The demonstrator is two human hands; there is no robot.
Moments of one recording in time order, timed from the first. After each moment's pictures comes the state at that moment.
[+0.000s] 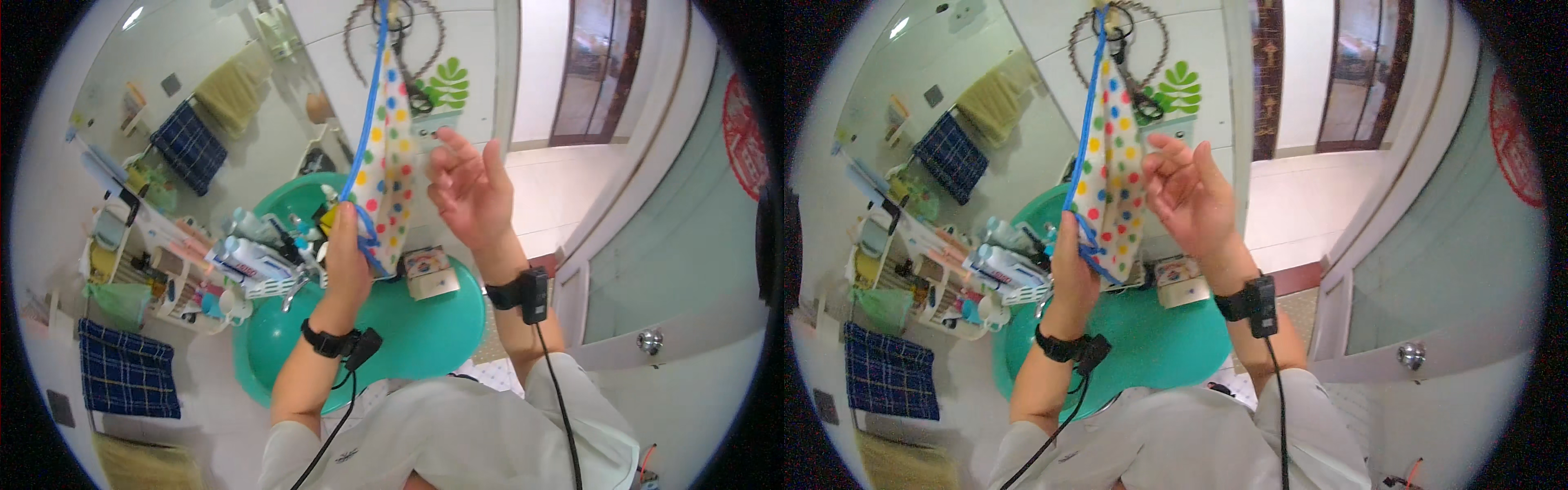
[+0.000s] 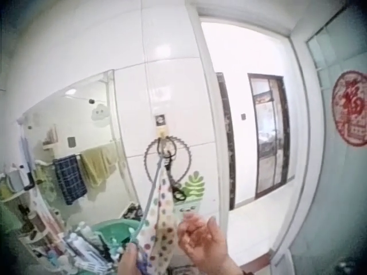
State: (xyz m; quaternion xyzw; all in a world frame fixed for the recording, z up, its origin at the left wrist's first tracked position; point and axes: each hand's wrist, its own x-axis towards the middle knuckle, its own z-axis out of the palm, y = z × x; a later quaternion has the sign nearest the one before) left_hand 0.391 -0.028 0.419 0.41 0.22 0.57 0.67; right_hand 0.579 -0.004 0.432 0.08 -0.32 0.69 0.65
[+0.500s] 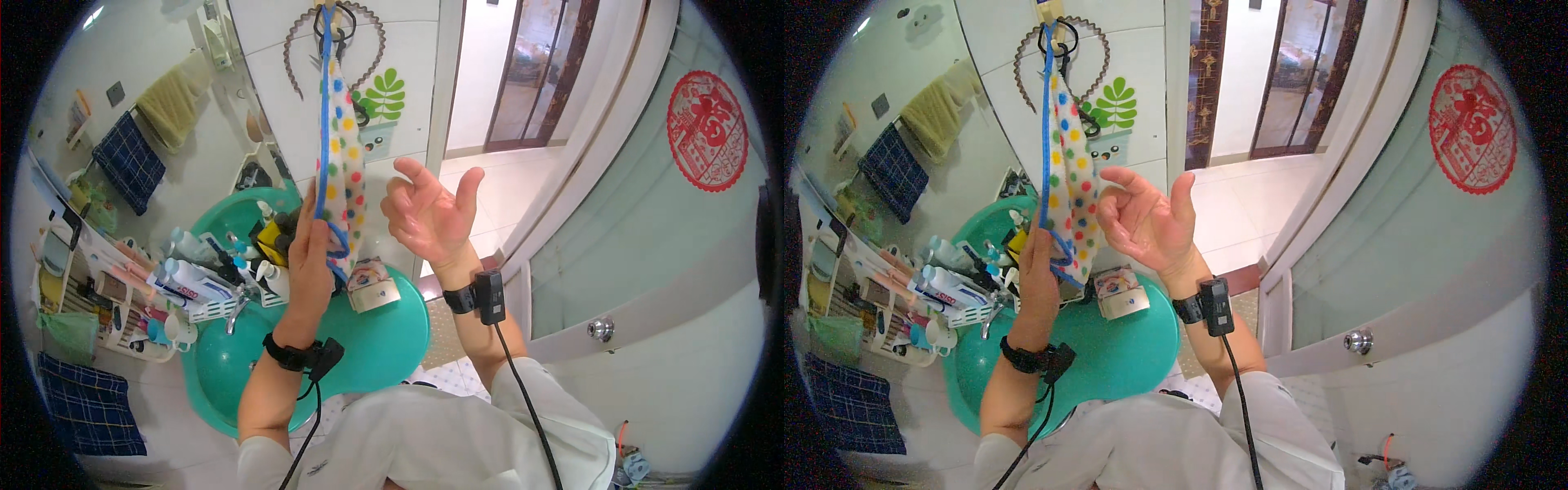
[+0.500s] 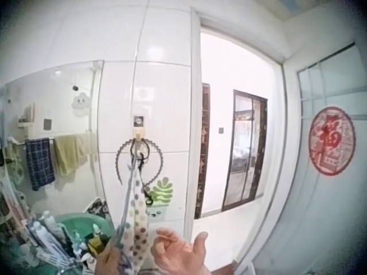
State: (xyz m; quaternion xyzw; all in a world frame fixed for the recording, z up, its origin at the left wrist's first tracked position) left_hand 0.417 -0.015 0.403 0.56 0.30 0.58 0.51; right_hand 0.600 -0.008 0.418 0.23 -0.41 0.71 0.53
